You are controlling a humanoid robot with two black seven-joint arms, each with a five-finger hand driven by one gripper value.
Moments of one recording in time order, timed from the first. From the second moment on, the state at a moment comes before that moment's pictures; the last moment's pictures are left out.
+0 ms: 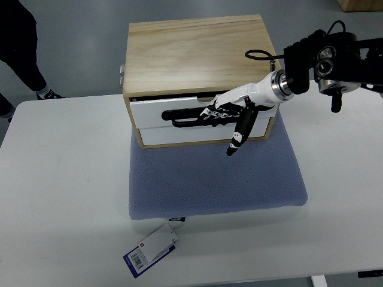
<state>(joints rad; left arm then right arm) 0.02 0.00 -0.07 -0.21 0.00 -0.03 0.09 1.60 -0.51 -0.28 1.29 -0.47 0.46 -0.14</state>
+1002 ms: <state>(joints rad) 0.02 0.00 -0.07 -0.21 0.00 -0.03 0.09 1.63 -0.56 -0.28 1.40 -0.46 0.56 -0.14</state>
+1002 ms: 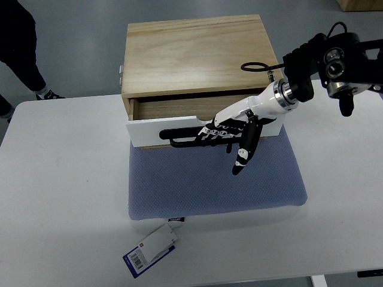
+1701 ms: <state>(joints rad) 0.02 0.00 -0.07 -0.21 0.00 -0.03 0.09 1.66 -0.61 -0.28 1.47 -0.46 0.61 -0.14</state>
